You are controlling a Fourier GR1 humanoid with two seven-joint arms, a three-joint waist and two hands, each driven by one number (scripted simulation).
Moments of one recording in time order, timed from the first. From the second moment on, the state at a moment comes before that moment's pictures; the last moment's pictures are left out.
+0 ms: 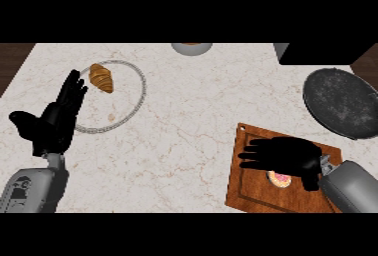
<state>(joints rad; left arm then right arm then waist) -0.24 0.24 0.05 -1.46 0.06 0.10 0.08 -0.37 -0.61 0.59 -1.38 1.06 0.40 -0.70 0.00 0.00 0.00</state>
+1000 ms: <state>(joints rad) -0.23 0.22 0.08 -1.48 0.04 0.08 0.10 -0.30 -0.55 0.52 -1.34 1.14 0.29 -0.80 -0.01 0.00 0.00</state>
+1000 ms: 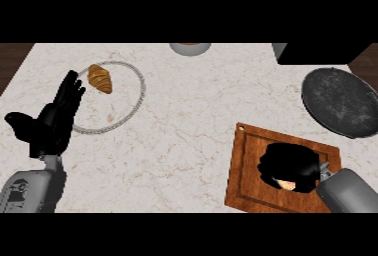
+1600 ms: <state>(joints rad) -0.17 0.23 0.11 -1.50 0.04 0.10 0.08 -0.01 -0.30 0.23 -1.66 1.05 0.16 -0.19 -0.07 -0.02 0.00</state>
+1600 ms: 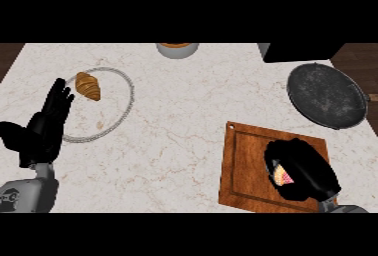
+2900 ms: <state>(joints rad) -0.25 0.20 0.08 -1.46 0.02 0.07 0.08 -0.35 -0.43 -0.41 -1.33 0.68 0.08 -0.19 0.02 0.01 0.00</state>
